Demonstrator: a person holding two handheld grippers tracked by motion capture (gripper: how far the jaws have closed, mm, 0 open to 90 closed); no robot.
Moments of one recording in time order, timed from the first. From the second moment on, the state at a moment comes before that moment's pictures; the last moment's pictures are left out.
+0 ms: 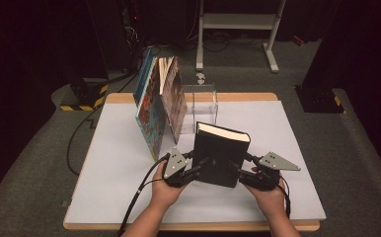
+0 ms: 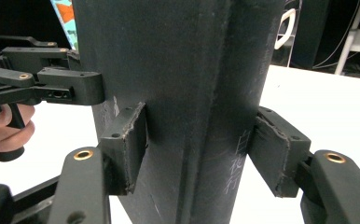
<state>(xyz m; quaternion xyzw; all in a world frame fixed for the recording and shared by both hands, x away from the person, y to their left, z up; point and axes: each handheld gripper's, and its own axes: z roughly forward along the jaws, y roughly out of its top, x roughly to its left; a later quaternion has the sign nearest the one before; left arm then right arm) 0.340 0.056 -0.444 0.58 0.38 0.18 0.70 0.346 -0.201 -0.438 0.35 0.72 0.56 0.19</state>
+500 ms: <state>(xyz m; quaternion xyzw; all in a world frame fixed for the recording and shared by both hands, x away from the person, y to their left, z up) 0.328 0.056 -0.454 0.58 0.36 0.19 0.71 0.333 -0.202 -0.446 0.34 0.72 0.57 0.21</state>
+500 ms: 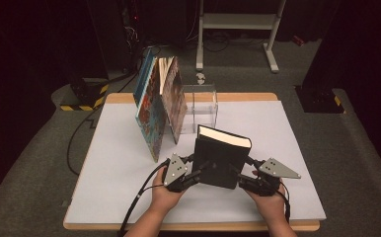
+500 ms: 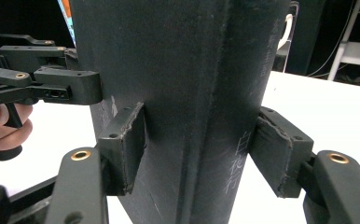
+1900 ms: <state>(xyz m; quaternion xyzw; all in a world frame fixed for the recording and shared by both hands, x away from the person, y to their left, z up) 0.308 0.073 -0.463 0.58 0.36 0.21 0.70 0.320 -0.201 -0.451 0.32 0.72 0.58 0.21</state>
